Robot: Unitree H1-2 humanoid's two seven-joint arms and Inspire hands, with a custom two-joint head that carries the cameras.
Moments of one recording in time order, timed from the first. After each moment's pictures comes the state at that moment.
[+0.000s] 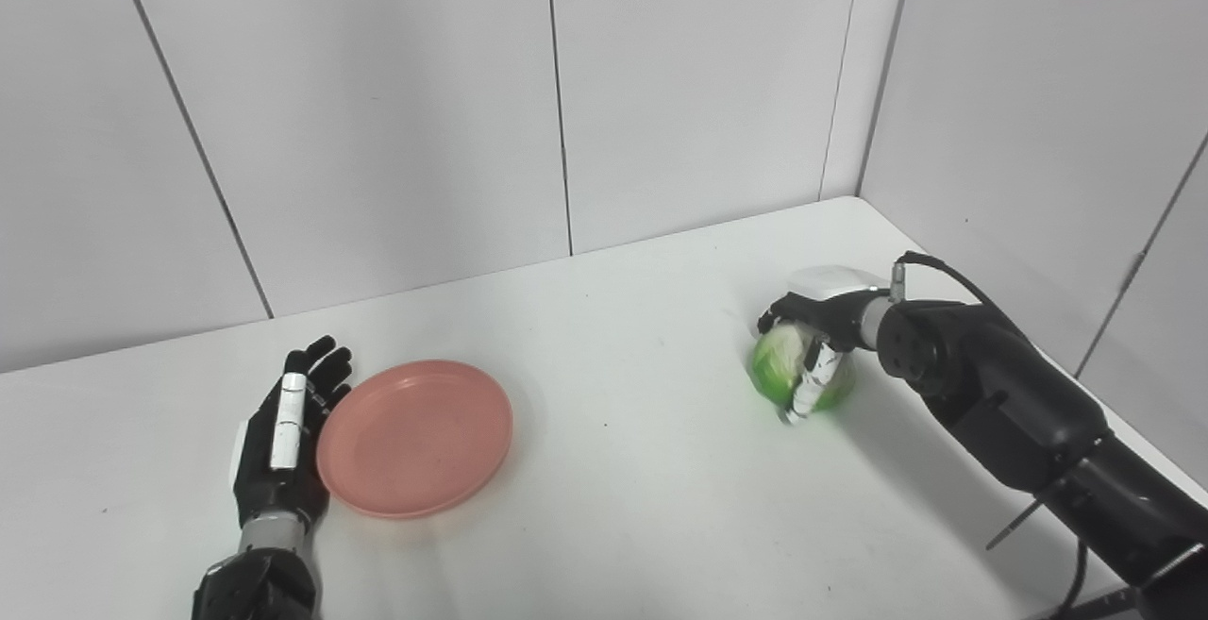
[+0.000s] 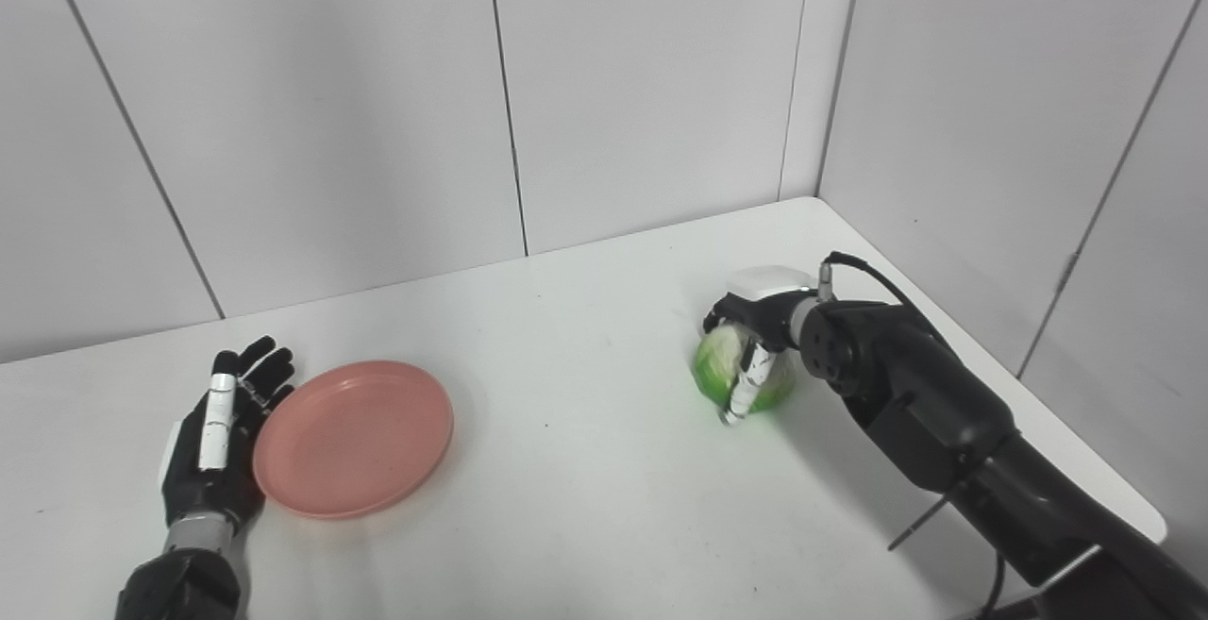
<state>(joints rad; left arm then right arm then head) -0.55 0.01 0.15 0.64 -0.29 -0.09 -0.10 -0.57 -0.72 0.31 0.11 -0.77 0.39 0.69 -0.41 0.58</state>
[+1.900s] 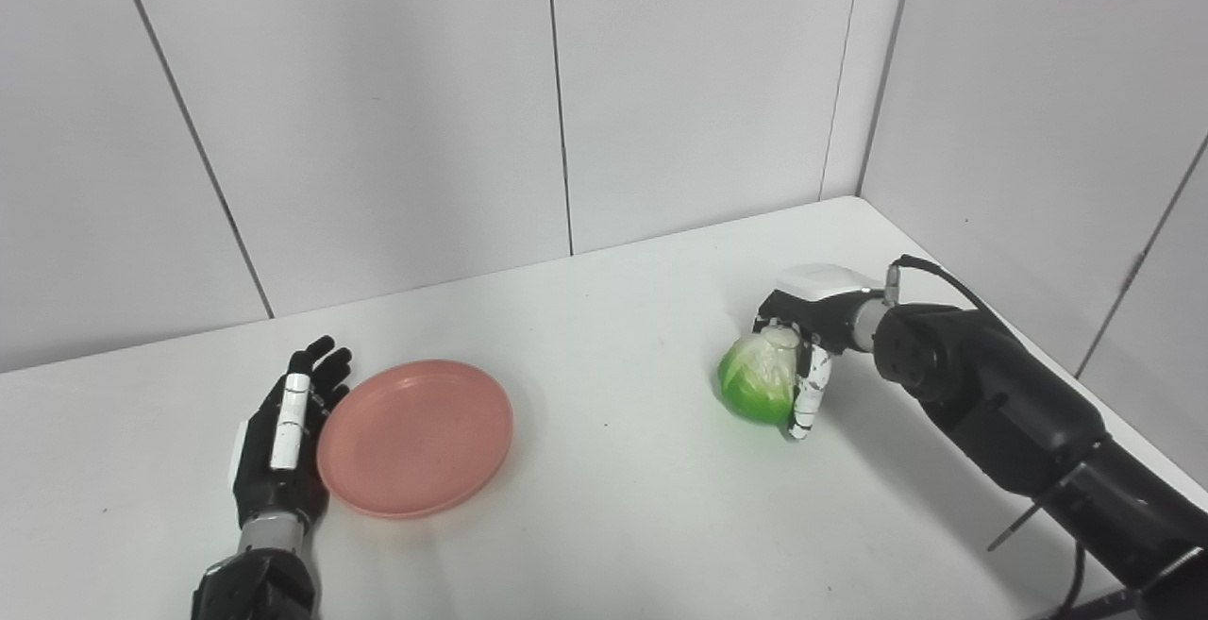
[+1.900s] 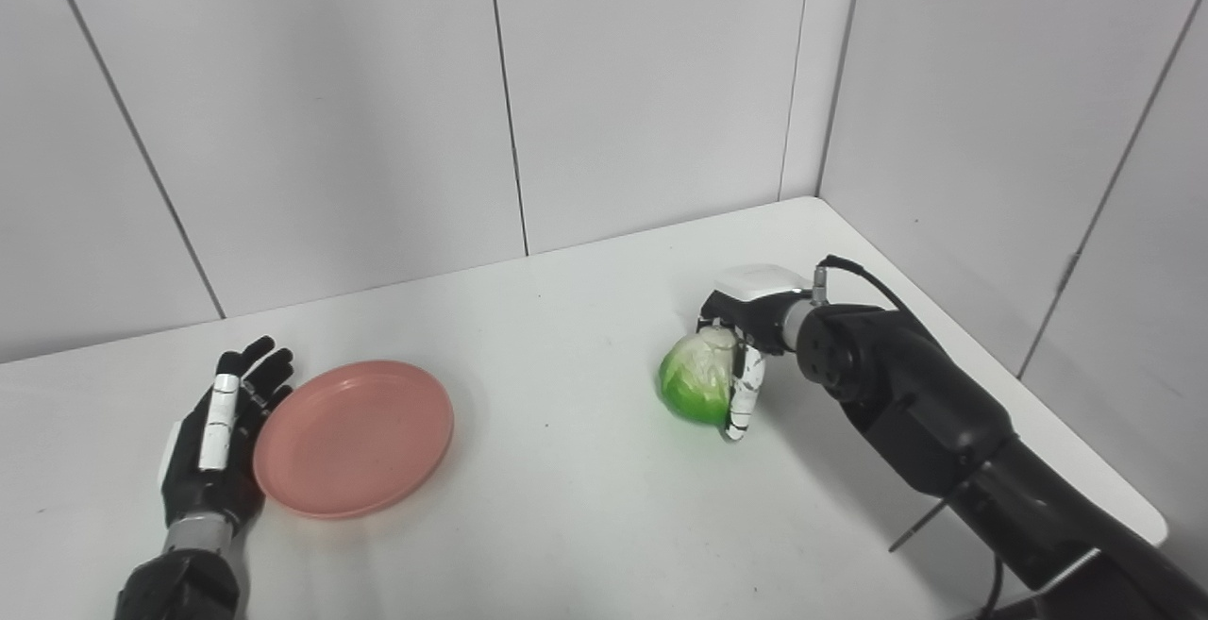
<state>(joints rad) -0.55 0.02 0.15 0.64 -0.28 -0.09 -0.11 -0.56 -0.71 0.31 0.11 -0.71 0.35 0.61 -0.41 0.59</state>
